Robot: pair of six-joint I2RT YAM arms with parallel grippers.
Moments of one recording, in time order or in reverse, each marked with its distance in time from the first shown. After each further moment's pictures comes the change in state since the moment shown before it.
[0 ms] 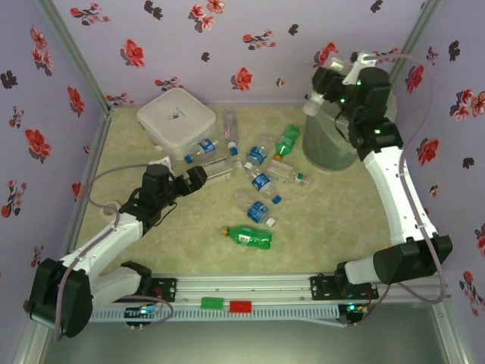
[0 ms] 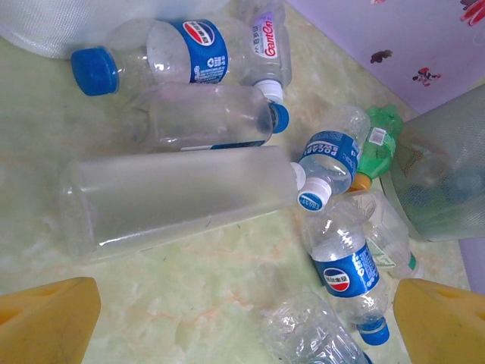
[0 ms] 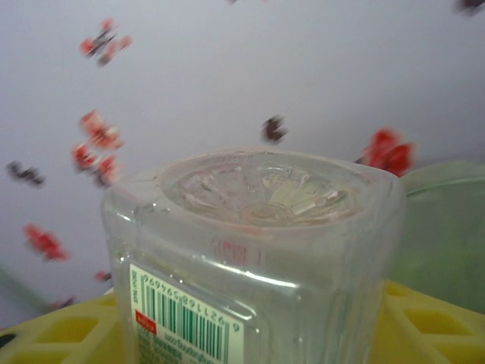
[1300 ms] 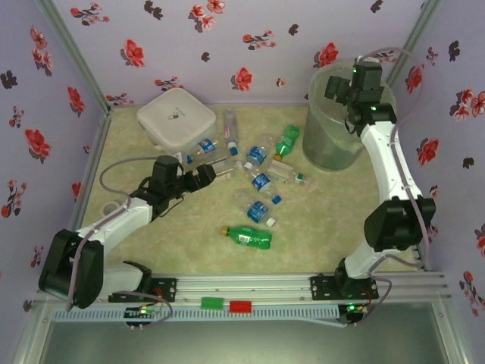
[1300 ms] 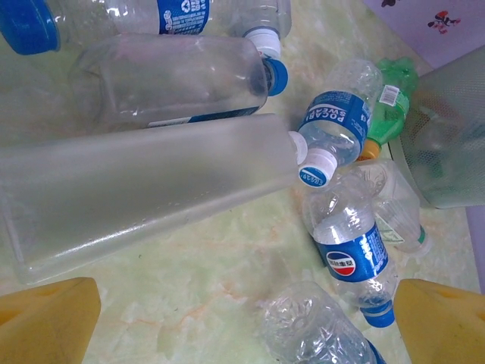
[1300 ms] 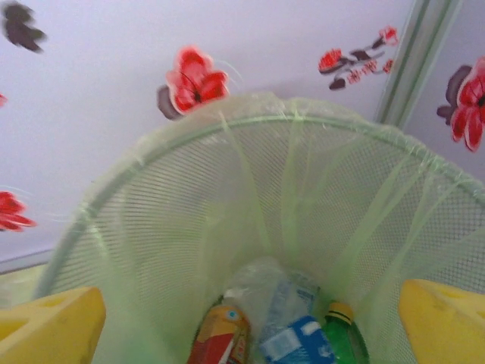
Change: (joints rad) left arm -0.002 0.197 0.100 0.013 0.106 0.037; right arm -0.099 0.225 0.126 -0.209 0.212 -0.183
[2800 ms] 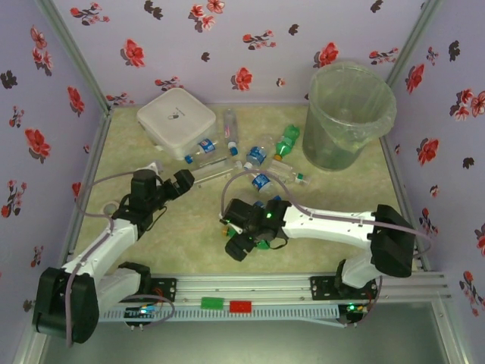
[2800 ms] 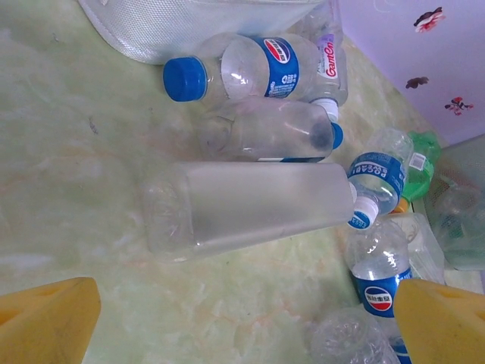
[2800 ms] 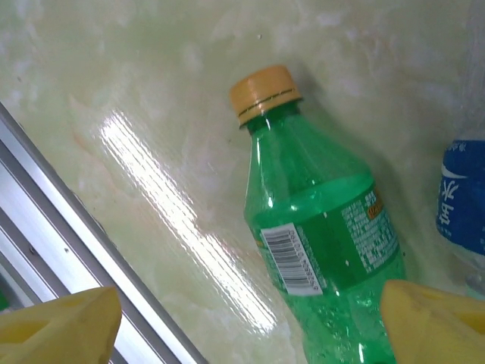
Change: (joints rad) left arm 0.158 -0.228 -0.183 0.012 -0.037 -0.026; right arm 1.148 -0.111 -0.643 -0.267 -0.173 0.087
